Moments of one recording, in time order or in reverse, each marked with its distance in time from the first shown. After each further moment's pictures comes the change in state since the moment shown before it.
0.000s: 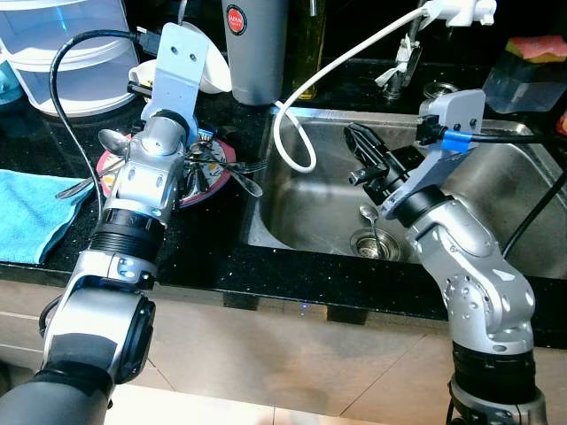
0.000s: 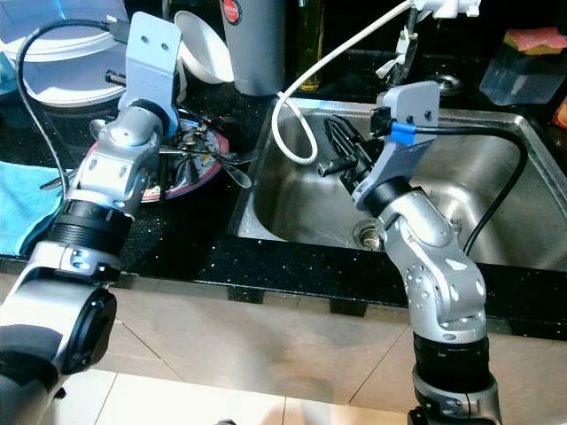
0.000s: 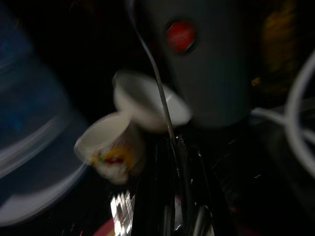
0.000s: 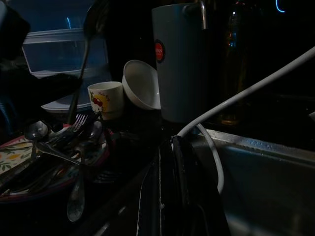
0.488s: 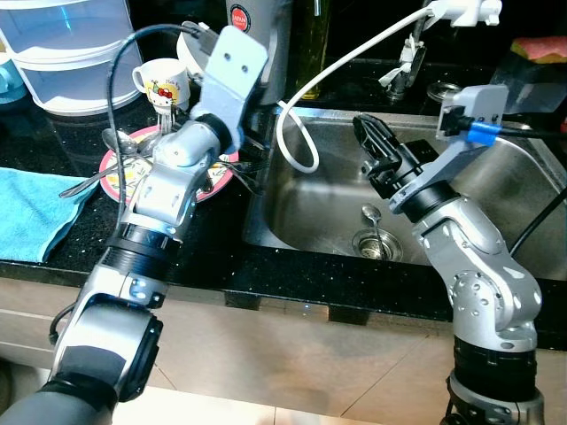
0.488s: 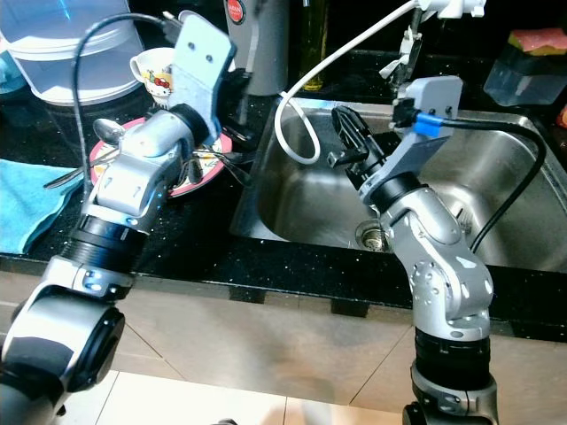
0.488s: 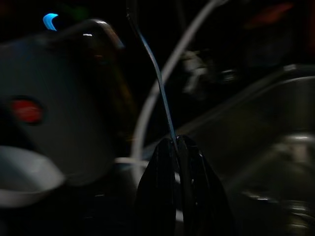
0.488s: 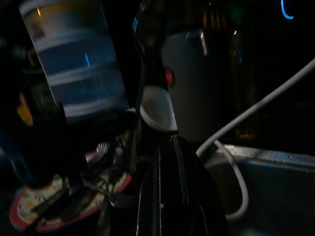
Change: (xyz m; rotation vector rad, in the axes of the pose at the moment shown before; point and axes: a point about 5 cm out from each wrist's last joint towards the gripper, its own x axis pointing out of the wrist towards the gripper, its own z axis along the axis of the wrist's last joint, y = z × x) left arm -0.017 -0.049 0.027 -0.152 -0.193 -0.472; right arm -0.002 -0.003 0.013 0.162 -0.099 0.029
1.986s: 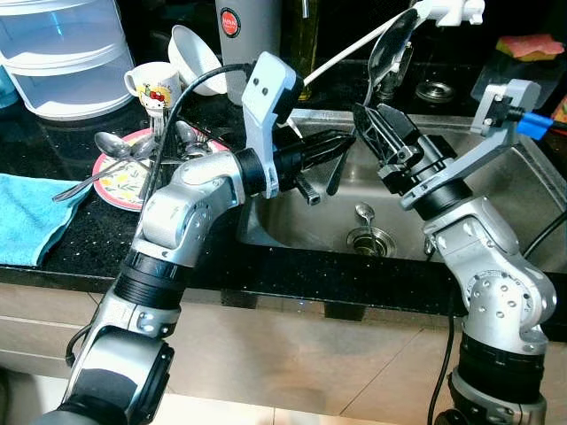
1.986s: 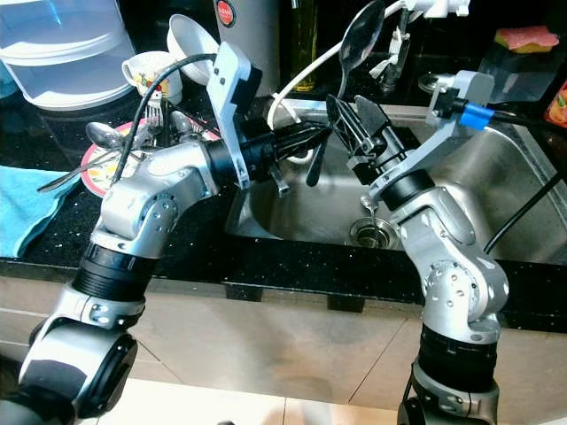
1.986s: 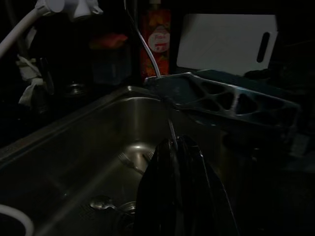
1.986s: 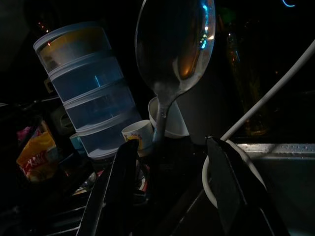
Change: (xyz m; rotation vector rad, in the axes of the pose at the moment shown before) left arm -0.018 -0.053 0.009 -0.365 -0.067 -0.507; right arm -0.004 -0.003 0.004 0.160 -0.018 -0.001
